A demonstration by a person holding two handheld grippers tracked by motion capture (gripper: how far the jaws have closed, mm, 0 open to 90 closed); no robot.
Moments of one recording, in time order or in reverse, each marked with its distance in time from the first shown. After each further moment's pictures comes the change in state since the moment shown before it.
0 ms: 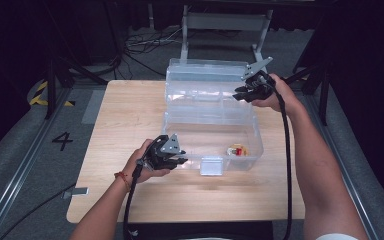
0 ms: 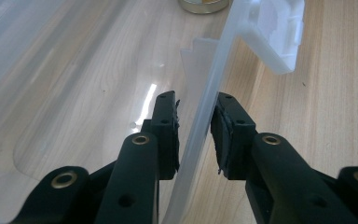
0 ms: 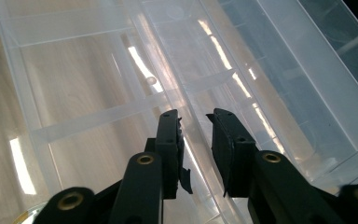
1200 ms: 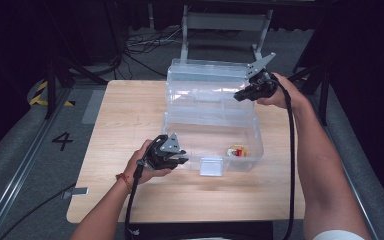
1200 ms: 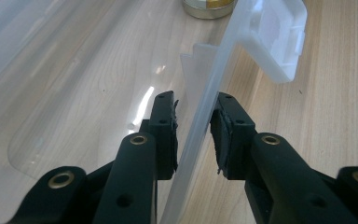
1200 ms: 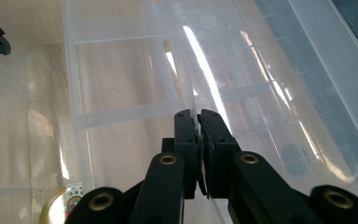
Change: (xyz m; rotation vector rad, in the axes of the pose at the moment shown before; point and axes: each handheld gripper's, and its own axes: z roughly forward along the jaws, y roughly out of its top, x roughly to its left) left arm 0.000 0.000 0.000 -0.012 -0.006 -0.051; right arm -0.006 0.000 -0.010 -0.026 0.167 -0.058
